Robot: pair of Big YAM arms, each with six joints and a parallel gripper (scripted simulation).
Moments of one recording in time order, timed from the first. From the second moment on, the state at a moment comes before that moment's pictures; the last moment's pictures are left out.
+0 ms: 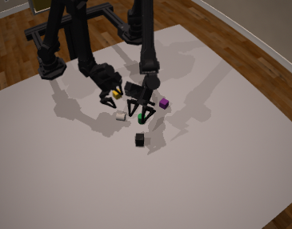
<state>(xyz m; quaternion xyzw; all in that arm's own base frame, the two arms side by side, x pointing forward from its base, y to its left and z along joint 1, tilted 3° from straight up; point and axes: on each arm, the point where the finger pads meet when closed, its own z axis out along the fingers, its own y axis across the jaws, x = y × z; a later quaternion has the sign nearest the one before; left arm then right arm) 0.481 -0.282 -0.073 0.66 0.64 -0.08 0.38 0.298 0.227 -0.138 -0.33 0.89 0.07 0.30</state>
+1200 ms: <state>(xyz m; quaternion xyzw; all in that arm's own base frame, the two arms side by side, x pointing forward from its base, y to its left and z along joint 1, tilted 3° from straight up) 0.291 -0.562 0.527 0.68 0.26 0.01 0.69 0.298 0.227 -0.138 -0.33 0.89 0.07 0.30</state>
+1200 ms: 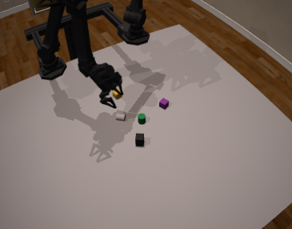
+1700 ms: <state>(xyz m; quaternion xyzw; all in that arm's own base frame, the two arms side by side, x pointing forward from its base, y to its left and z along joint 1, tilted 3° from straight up) -0.045 -0.612 0.476 0.74 0.19 -0.28 0.58 0.298 0.227 -0.138 -0.33 0.89 0.07 0.30</state>
